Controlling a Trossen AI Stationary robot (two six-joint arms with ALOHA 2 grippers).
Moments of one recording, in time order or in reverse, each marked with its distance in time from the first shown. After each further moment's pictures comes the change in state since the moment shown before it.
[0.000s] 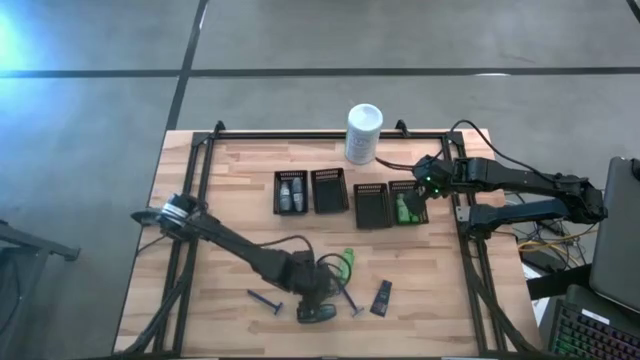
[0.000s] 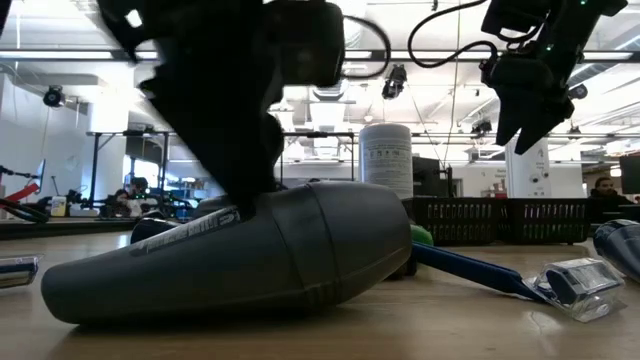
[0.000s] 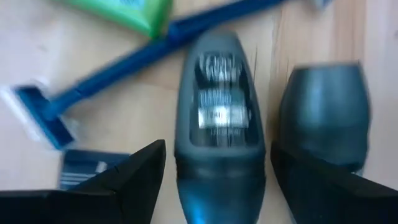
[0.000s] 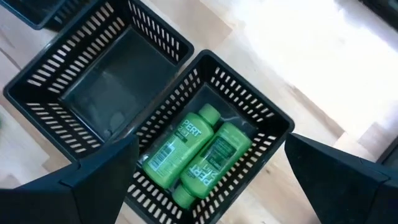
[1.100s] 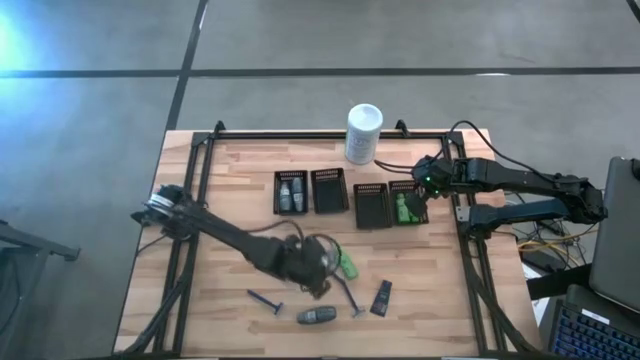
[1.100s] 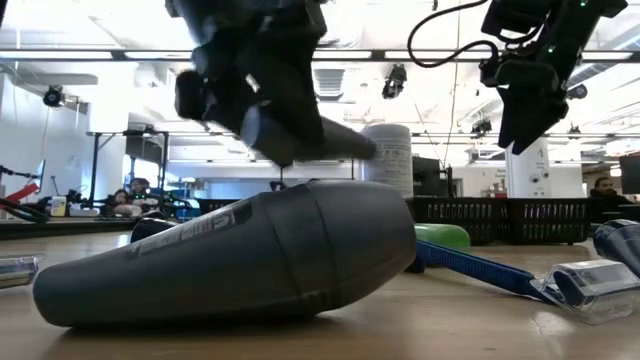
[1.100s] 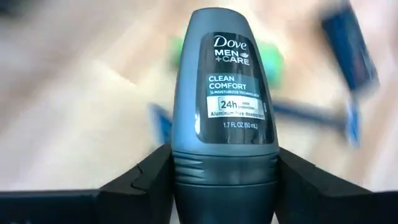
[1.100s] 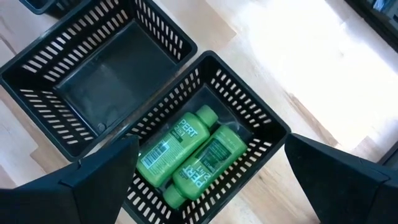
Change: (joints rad) left arm 0.050 -0.133 0.013 -0.116 -0.266 -0.470; right arm 0.000 0.000 -0.008 0.012 0.002 -0.087
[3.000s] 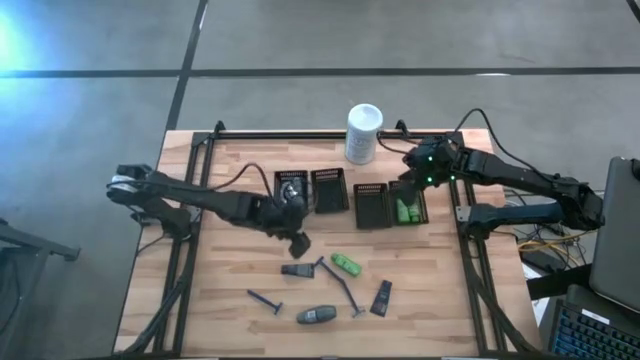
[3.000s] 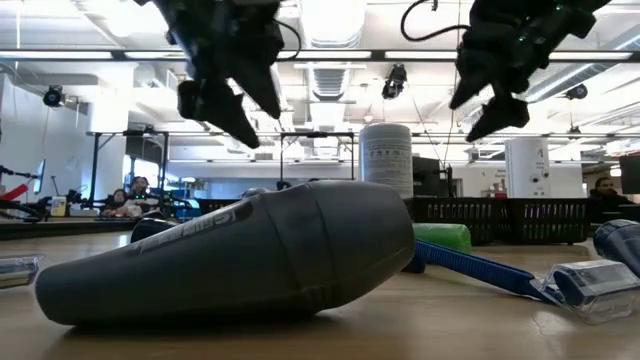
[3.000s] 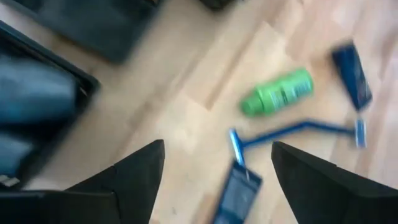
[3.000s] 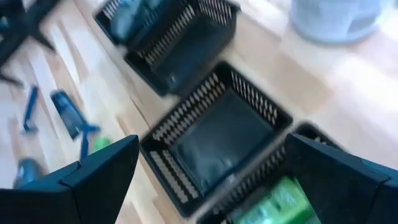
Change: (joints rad) left arm 0.243 -0.339 -0.288 0.071 0.219 0.279; right arm -0.160 0.019 0.004 0.316 -0.396 0.027
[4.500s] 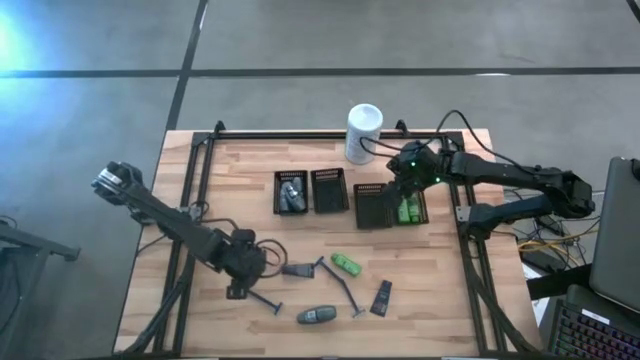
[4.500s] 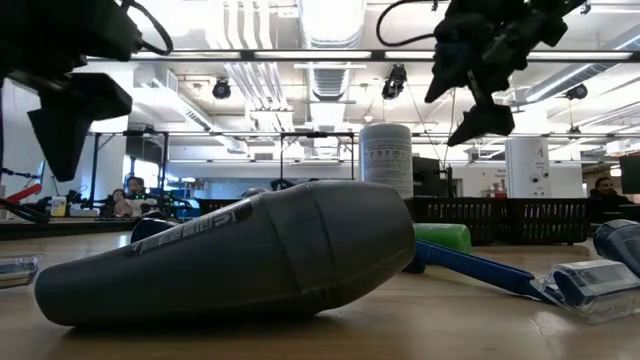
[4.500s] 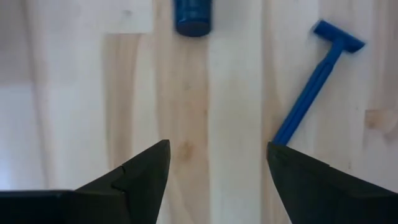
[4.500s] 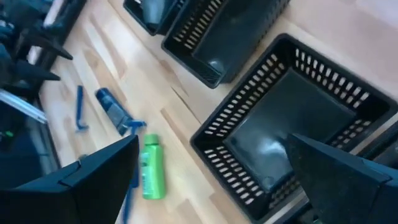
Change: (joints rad) left arm -0.406 -0.143 -0.217 -0.271 0.024 0.213; right arm 0.092 0.154 0.042 0.092 -0.106 0.228
